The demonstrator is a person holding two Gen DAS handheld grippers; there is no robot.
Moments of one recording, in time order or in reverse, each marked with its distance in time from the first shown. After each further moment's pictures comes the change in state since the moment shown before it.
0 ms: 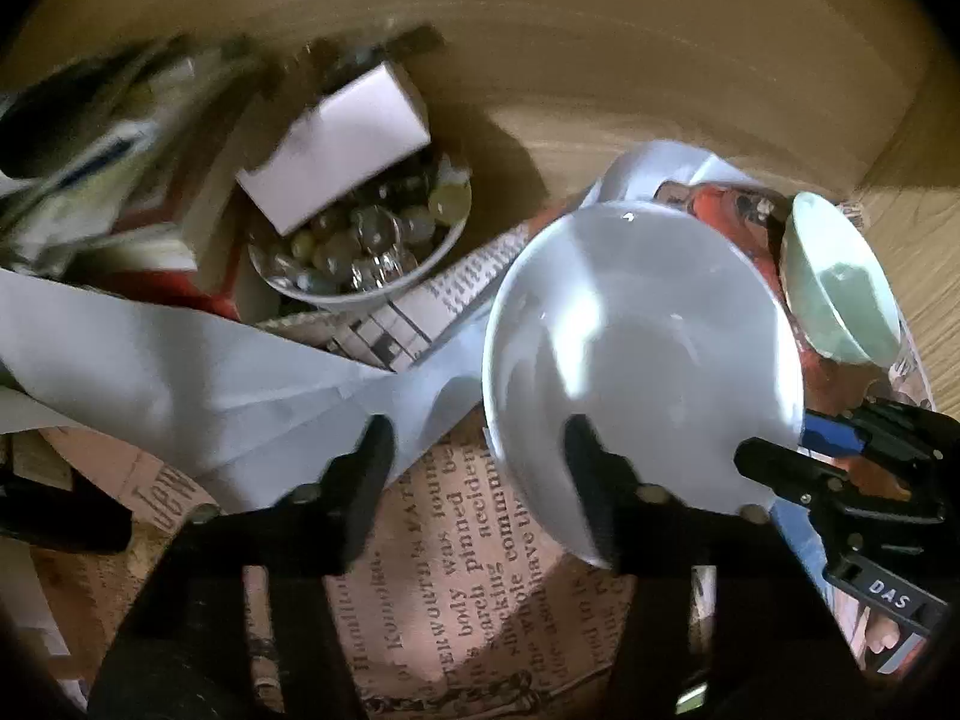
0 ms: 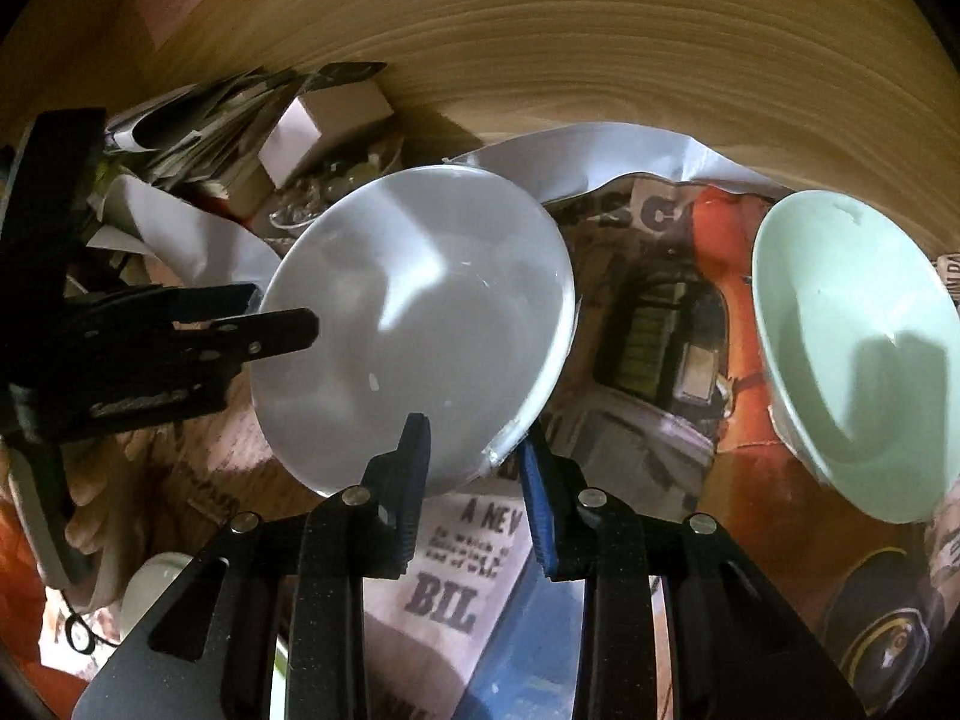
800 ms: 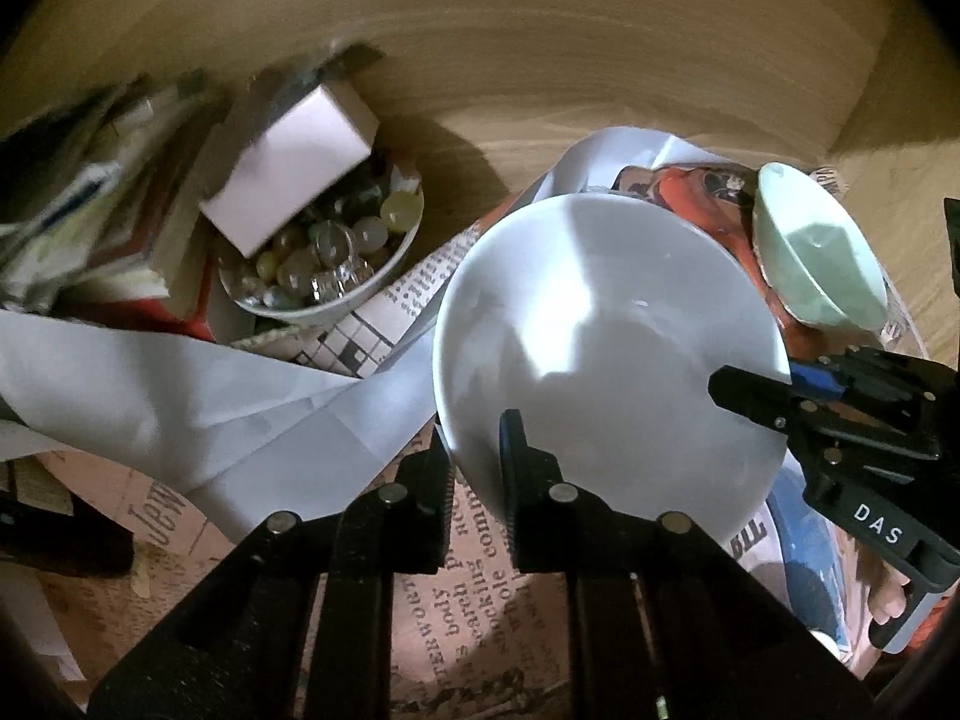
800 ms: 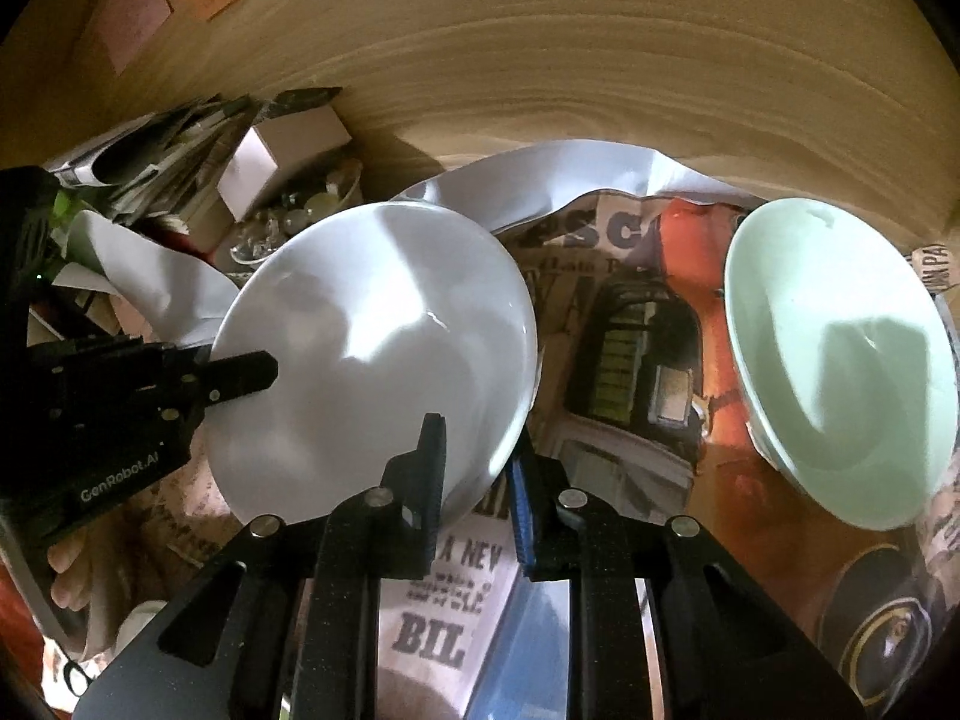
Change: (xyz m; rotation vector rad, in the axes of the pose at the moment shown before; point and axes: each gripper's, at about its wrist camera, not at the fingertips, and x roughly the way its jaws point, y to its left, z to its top) left arm -0.007 -0.017 -0.005 0.105 -0.049 -0.011; right arm 0.005 -0.001 0.012 0.059 -0.045 -0.079
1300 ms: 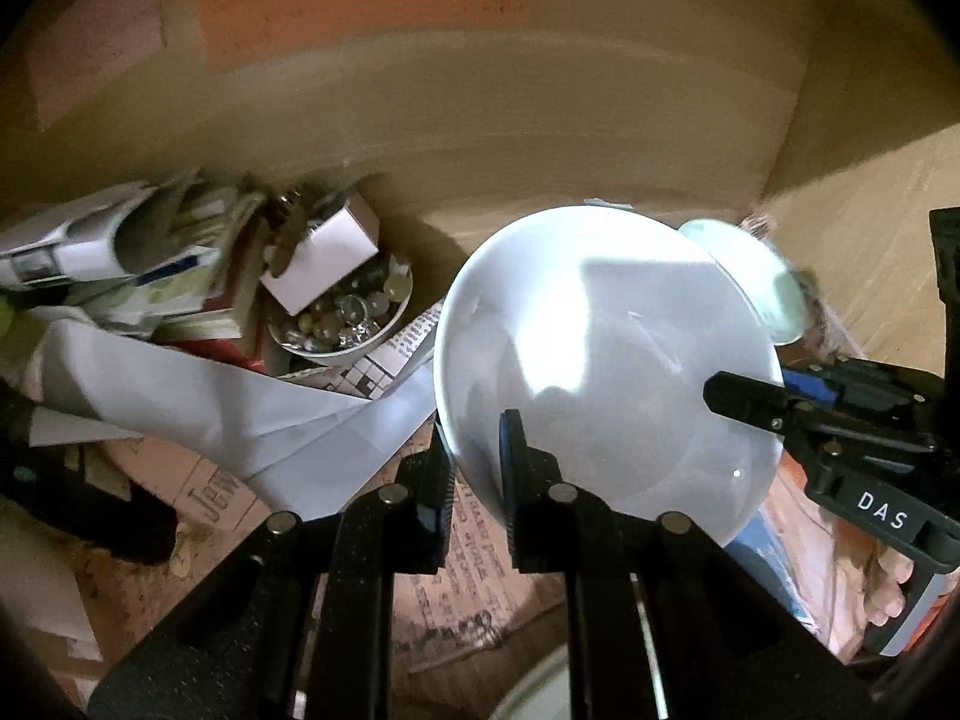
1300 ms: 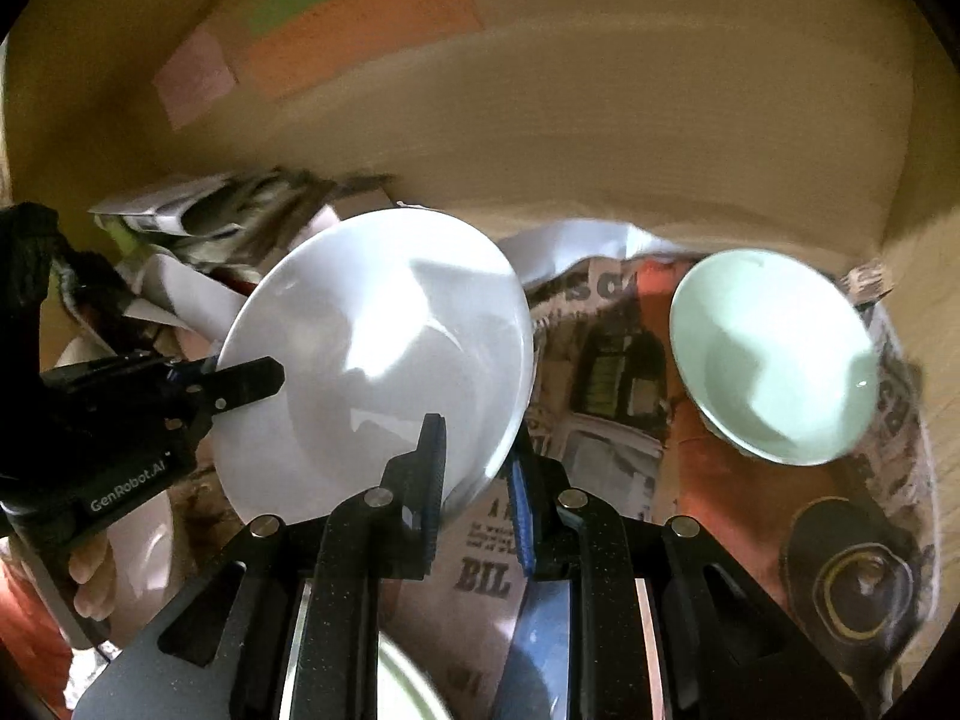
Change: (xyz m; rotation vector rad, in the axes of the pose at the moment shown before) left arm -0.085 -0.004 -0.021 0.015 -0.176 -0.029; right arm -0.077 0.019 -0.019 0.009 -0.155 0.006
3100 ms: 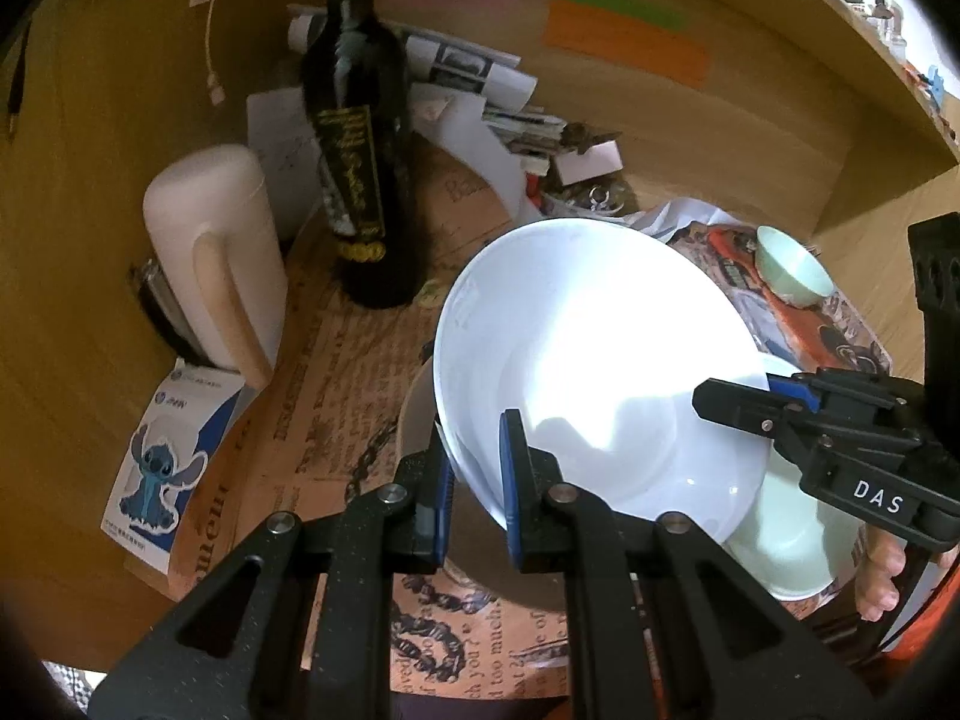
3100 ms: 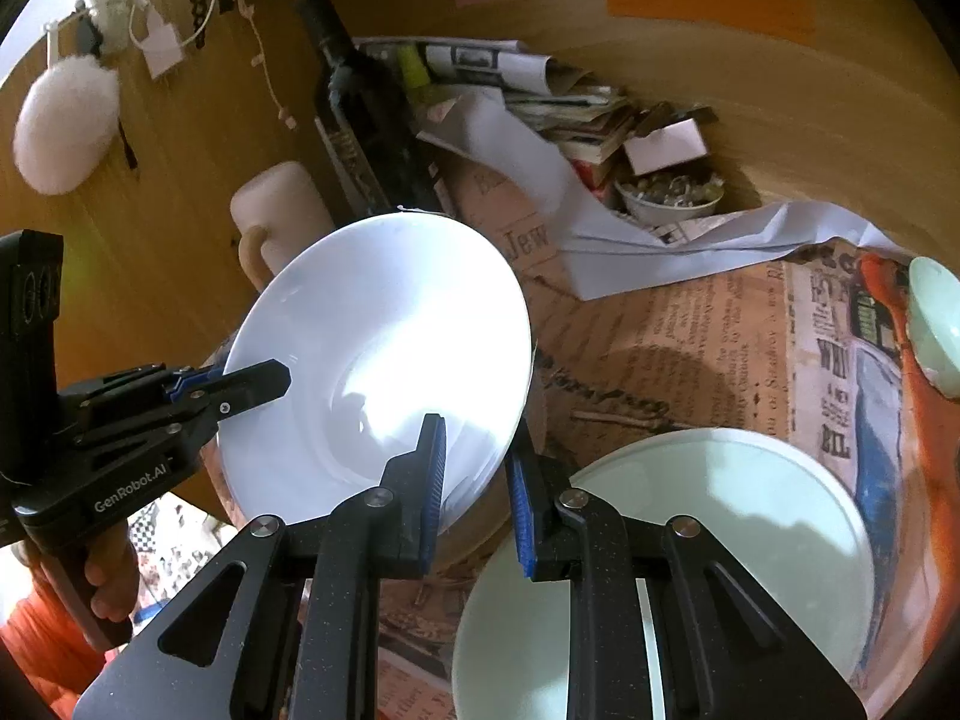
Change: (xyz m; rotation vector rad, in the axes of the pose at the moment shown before) left arm -0.136 0.103 -0.186 -0.275 -0.094 0.138; right arm 0.005 0.178 -0.092 -0.224 0.063 0.213
